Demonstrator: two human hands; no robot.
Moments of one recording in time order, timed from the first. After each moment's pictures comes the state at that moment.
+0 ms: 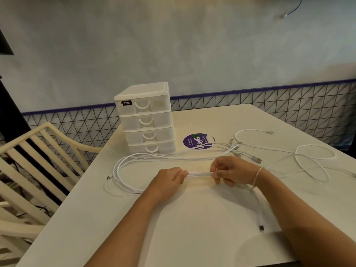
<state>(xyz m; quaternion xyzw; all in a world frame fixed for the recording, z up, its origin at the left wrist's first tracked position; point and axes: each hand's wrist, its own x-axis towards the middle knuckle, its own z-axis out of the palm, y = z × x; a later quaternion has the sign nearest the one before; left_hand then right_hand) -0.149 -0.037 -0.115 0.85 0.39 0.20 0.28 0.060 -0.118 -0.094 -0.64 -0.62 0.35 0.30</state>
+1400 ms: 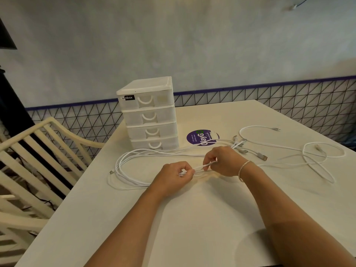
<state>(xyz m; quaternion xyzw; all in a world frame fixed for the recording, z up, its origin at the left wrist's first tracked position) -0.142 -0.036 -0.116 0.84 0.38 0.24 0.31 0.030 -0.093 -0.078 -0.72 -0.67 0.10 0.17</state>
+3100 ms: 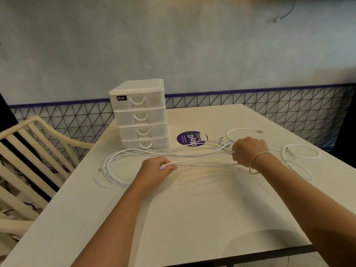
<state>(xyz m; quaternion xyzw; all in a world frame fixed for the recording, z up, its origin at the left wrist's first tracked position) -0.159 -0.036 -0.100 0.80 0.43 0.29 0.31 0.088 -0.127 -0.062 -0.85 -0.51 -0.10 -0.03</state>
